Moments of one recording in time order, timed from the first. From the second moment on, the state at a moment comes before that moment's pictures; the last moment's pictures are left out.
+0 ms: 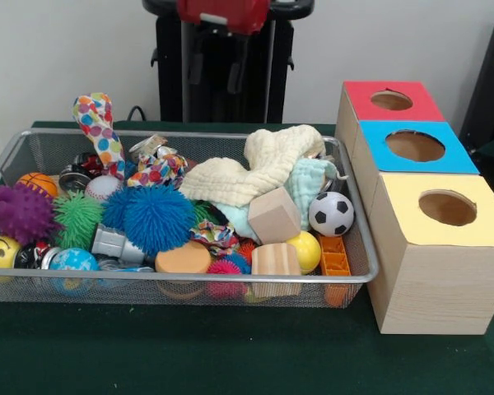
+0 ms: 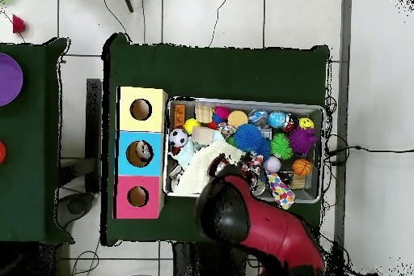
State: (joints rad) arm -0.29 -0.94 -0.10 2.05 0.00 0.17 1.83
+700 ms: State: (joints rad) arm -0.47 -0.73 -0.01 1.84 -0.09 0.15 1.83
